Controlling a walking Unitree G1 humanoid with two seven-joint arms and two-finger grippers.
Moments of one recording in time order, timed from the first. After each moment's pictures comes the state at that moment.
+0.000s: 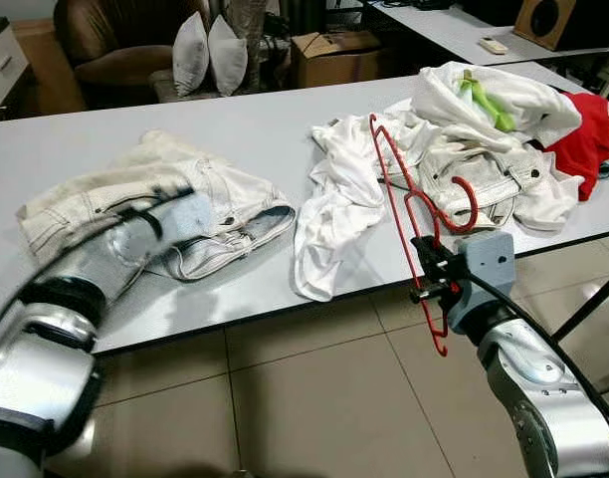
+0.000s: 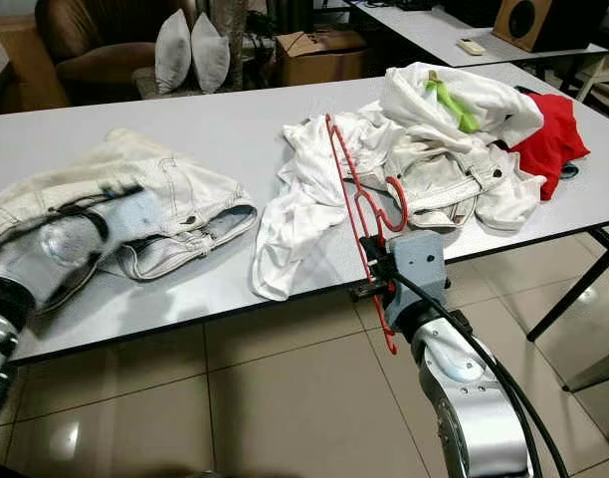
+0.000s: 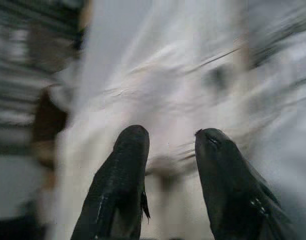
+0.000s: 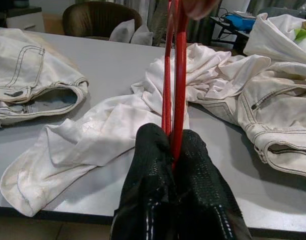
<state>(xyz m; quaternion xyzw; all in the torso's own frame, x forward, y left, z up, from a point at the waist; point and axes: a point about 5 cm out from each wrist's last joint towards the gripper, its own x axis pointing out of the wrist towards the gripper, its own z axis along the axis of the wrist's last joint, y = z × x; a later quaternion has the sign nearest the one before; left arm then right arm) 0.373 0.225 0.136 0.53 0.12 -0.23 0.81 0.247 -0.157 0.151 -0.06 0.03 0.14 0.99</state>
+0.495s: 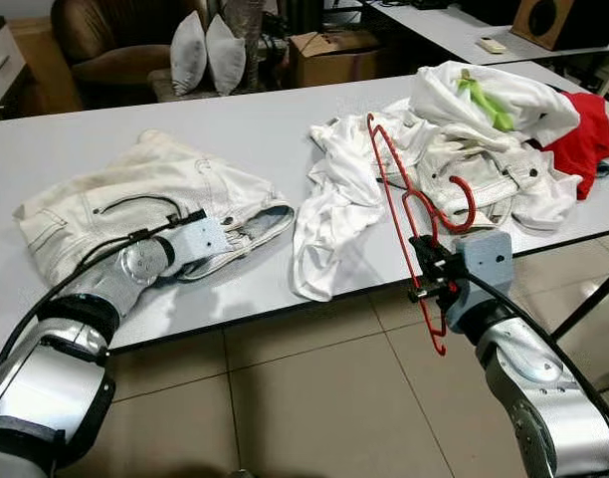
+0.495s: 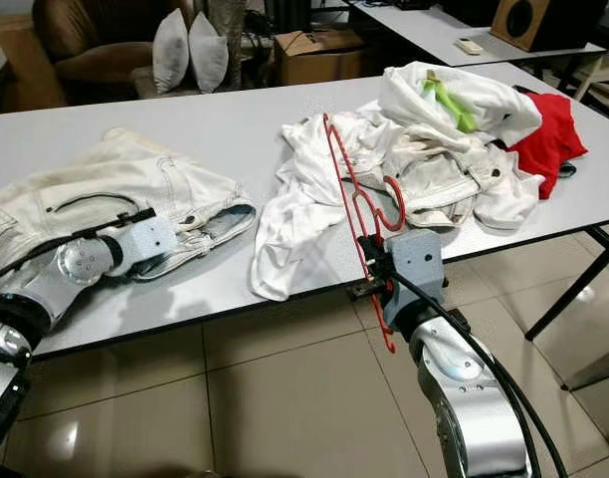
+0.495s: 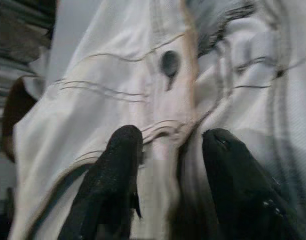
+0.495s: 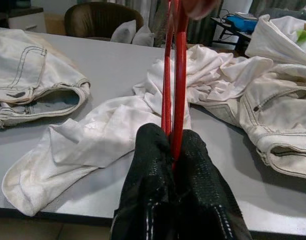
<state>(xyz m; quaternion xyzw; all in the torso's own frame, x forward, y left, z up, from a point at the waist) 0.369 0.225 0.121 0.53 0.15 -0.23 0.80 0.247 -0.156 0.151 -0.06 0.03 0.14 0.99</state>
